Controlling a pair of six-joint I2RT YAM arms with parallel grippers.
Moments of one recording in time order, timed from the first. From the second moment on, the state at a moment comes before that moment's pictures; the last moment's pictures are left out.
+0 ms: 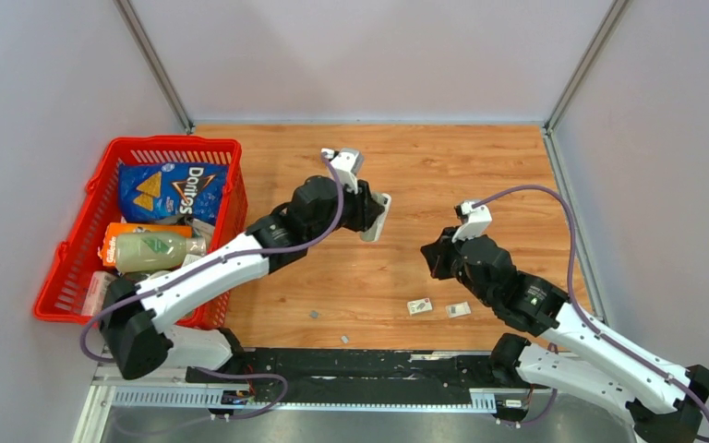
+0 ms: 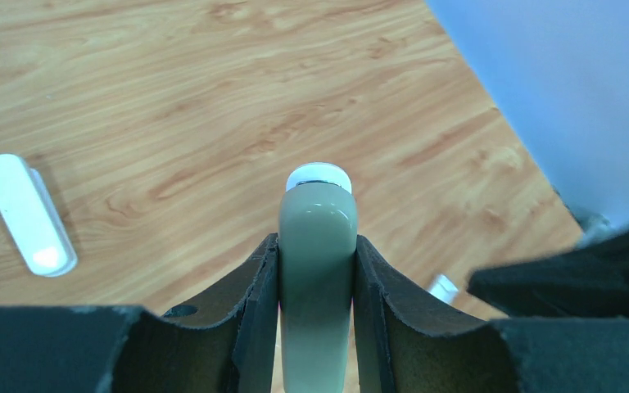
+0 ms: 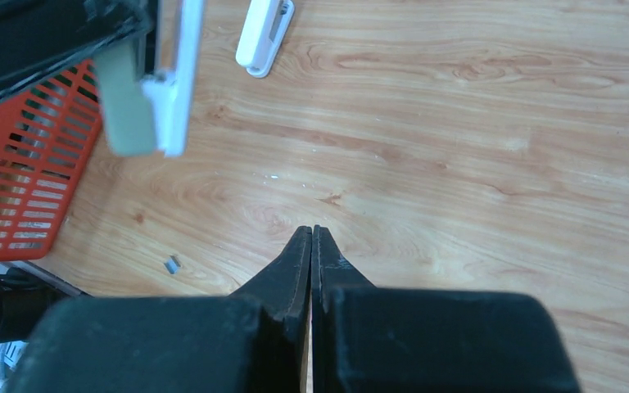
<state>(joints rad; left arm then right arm) -0.90 1.24 1.05 -0.09 -0.12 -0.43 0.92 0.71 0.73 -0.43 0.39 0.57</state>
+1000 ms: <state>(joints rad) -0.60 2.09 1.60 -0.40 -0.23 -0.42 0.92 0.76 0.65 -0.37 0.20 0.62</state>
